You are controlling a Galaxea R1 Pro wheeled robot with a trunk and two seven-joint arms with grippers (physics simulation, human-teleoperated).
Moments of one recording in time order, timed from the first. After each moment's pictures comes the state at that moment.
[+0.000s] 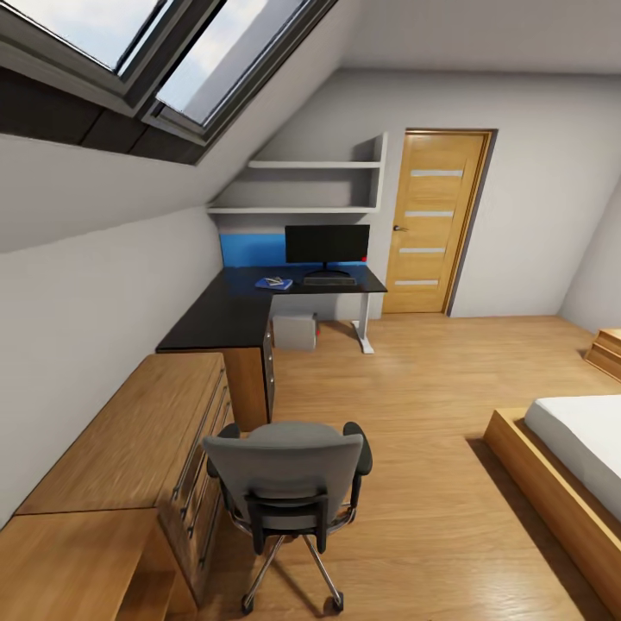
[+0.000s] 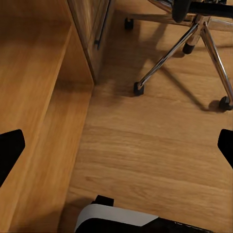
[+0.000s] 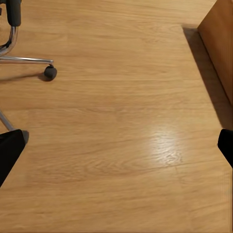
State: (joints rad) left arm -0.01 -0.06 -0.56 -0.30 0.54 -0.62 0.37; right arm -0.34 -0.02 0.34 0.02 -0.23 -0.63 -0.26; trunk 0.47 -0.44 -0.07
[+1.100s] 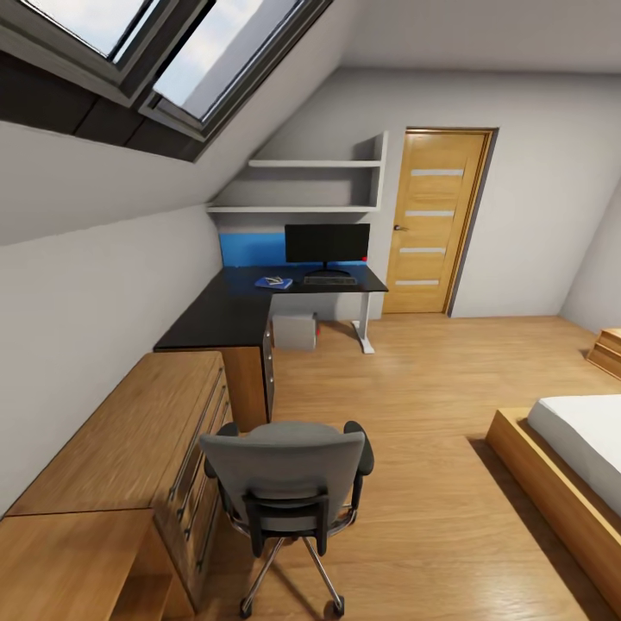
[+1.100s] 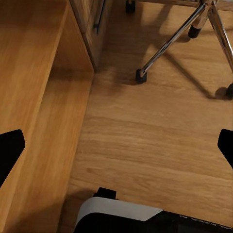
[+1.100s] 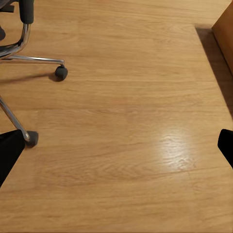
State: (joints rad) left arm -0.01 -0.05 -0.56 -0.30 0.55 -0.56 0.37; right arm -0.34 -0.02 0.34 0.02 -0.23 -0.63 -0.23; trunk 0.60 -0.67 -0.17
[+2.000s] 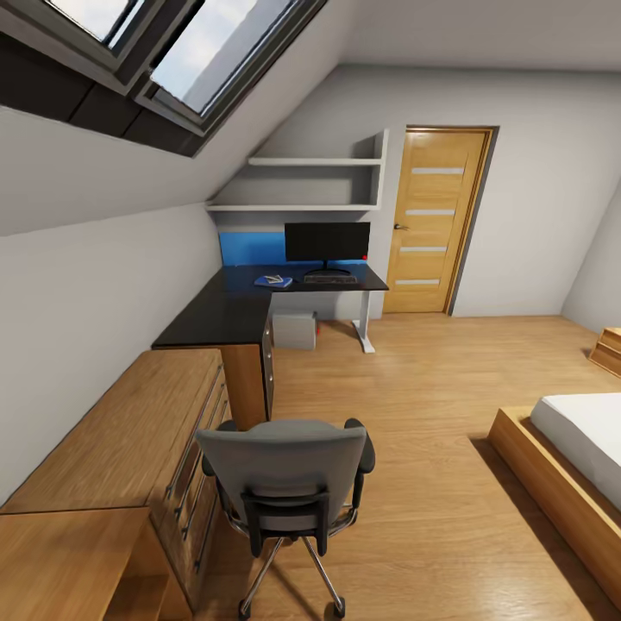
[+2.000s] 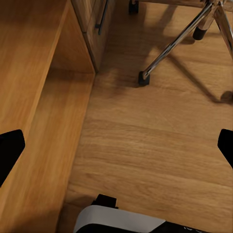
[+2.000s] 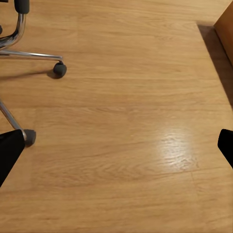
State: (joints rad) left arm -0.01 -0.05 -0.55 -0.31 0.55 -0.56 0.38; right arm -0.34 -0.02 0.34 0.02 -0.23 -0.63 -0.22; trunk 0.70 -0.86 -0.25
